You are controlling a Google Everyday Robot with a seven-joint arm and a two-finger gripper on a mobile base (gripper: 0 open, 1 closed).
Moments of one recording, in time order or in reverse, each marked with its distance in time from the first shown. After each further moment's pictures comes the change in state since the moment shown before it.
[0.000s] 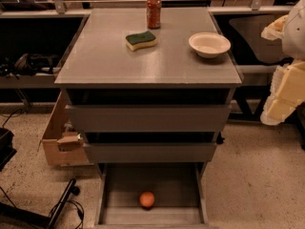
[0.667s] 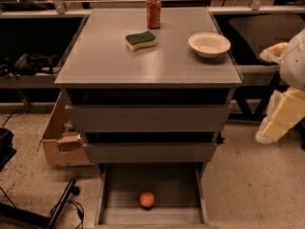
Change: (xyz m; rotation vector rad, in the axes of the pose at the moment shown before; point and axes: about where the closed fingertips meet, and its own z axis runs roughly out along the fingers) arm 0.016 0.015 0.036 -0.011 -0.067 0.031
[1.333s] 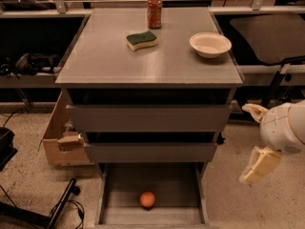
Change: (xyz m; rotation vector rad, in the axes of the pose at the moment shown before) arm 0.055 0.044 0.127 -0.041 -0.146 -0.018
